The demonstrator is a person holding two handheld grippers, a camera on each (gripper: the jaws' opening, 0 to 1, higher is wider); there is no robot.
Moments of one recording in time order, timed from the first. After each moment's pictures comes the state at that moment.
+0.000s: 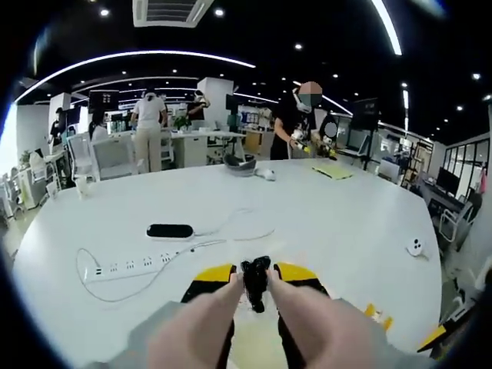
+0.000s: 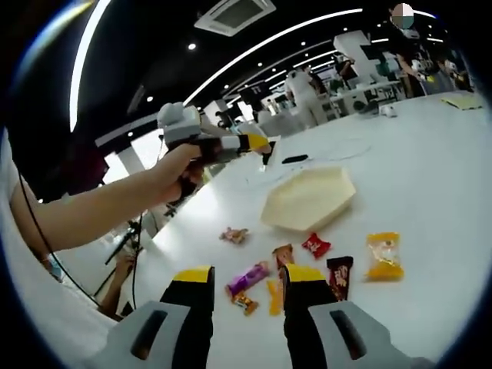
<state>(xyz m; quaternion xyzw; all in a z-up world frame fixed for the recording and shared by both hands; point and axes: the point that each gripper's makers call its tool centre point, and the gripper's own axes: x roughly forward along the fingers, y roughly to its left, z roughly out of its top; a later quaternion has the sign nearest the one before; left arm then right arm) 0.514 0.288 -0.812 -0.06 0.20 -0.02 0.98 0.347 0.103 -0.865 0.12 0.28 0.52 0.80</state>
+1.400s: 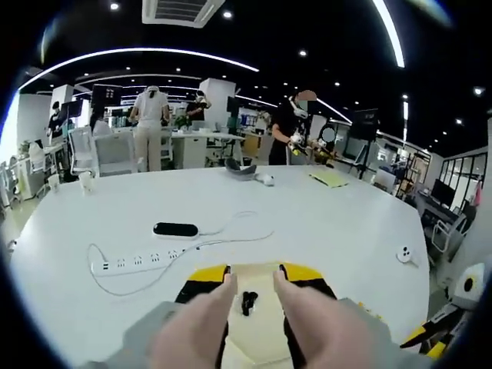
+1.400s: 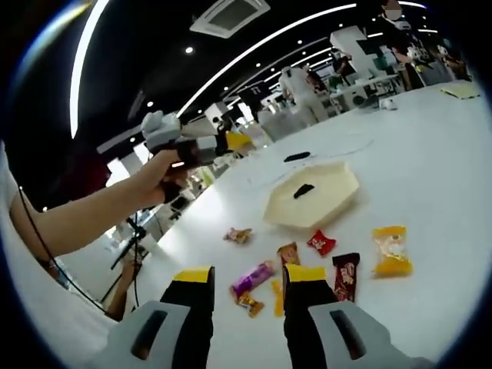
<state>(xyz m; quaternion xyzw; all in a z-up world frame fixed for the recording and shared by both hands) 0.481 0.303 -0.798 -0.09 0.20 -0.03 0.98 0.343 0.110 -0.870 0.13 0.29 0.53 0.79</state>
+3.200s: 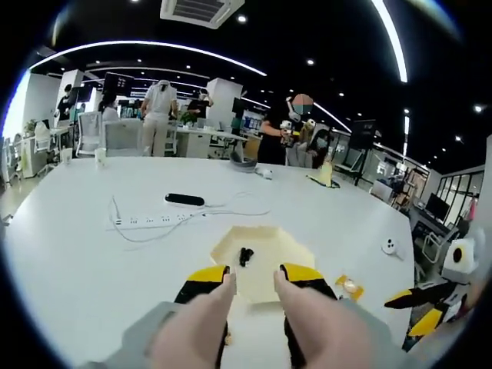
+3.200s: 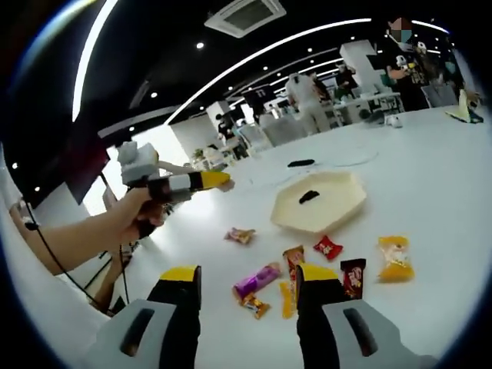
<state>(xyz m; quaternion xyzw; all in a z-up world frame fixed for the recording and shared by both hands) 0.380 0.306 -0.834 -0.13 0.19 -0.03 0.97 0.328 0.118 -0.863 0.08 0.26 0.51 0.81</state>
